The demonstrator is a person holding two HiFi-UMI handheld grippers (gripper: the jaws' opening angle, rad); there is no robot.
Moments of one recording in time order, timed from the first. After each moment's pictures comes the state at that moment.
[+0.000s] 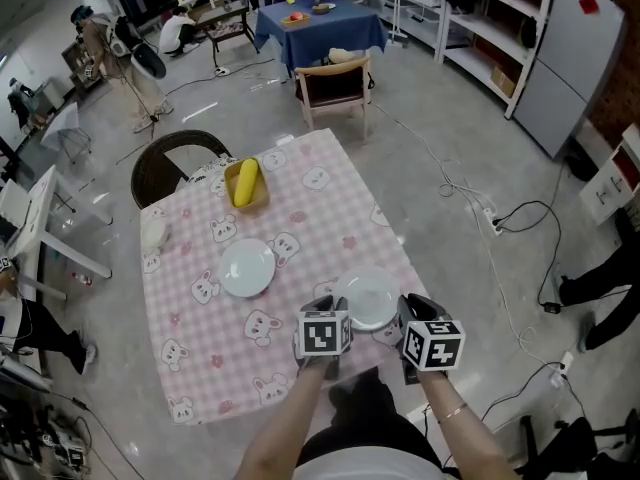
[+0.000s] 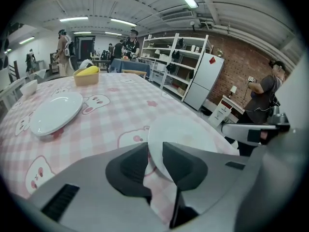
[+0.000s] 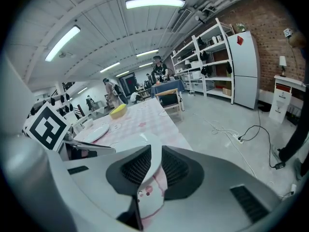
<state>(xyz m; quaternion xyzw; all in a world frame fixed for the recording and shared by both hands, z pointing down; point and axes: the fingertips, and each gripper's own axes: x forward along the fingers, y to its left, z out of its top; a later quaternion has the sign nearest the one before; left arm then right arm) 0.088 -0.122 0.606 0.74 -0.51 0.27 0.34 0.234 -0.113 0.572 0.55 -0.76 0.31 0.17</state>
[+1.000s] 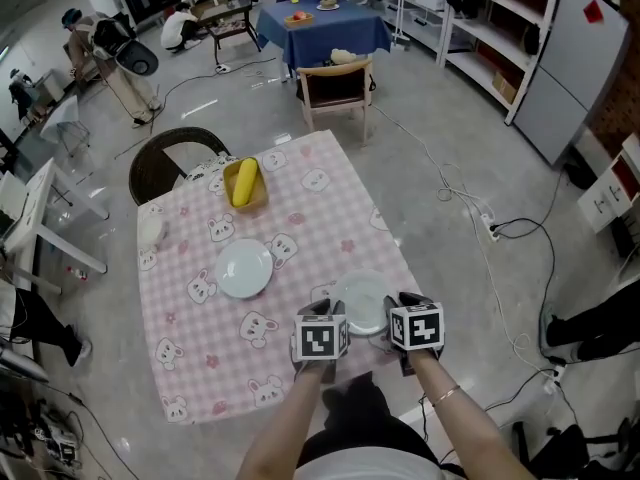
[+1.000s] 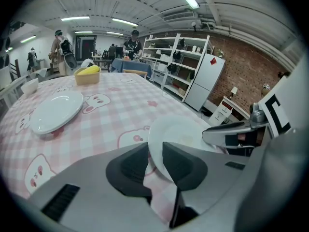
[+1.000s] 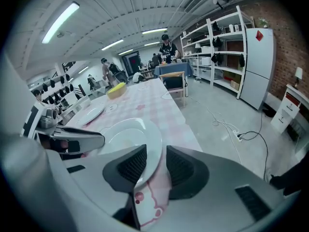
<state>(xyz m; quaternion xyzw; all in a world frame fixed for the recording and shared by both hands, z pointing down) 0.088 -0.120 0.603 0.73 -0.52 0.27 0.35 0.220 -0.132 0.611 0.50 -0.74 0.33 0.28</state>
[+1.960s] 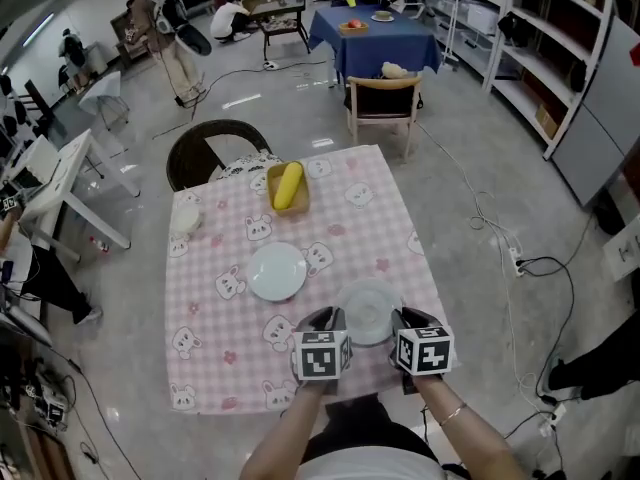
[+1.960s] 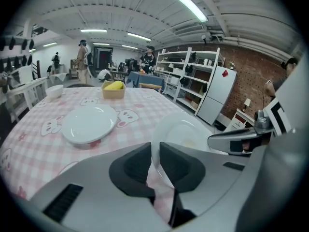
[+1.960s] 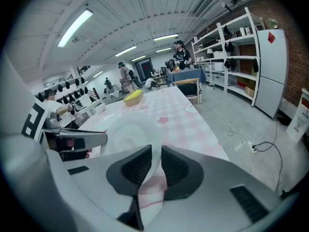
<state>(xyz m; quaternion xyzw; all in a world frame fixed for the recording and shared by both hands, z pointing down) 0.023 -0.127 0.567 0.70 -0.60 0.21 0.32 0.158 -0.146 0.579 0.46 -0.80 0.30 0.25</state>
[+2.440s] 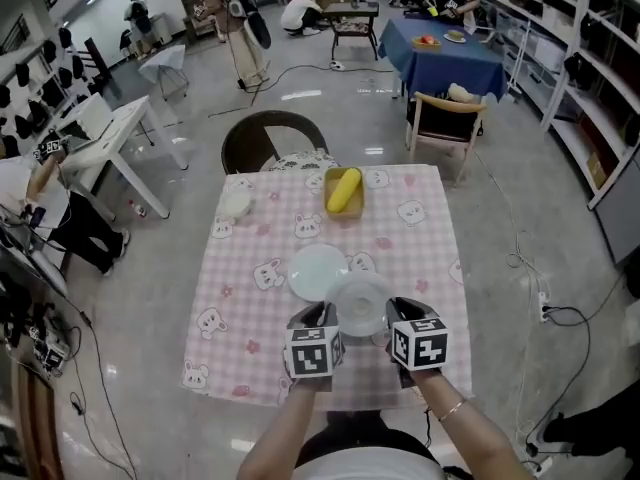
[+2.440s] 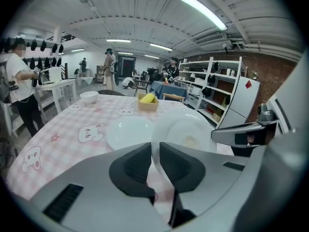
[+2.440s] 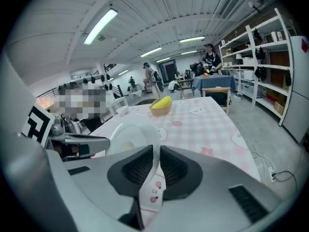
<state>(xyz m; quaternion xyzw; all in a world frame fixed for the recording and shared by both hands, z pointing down) -0.079 -0.121 0.532 0.62 -0.71 0.16 0.31 0.046 -0.180 0.531 0.34 -0.87 0.24 0.25</state>
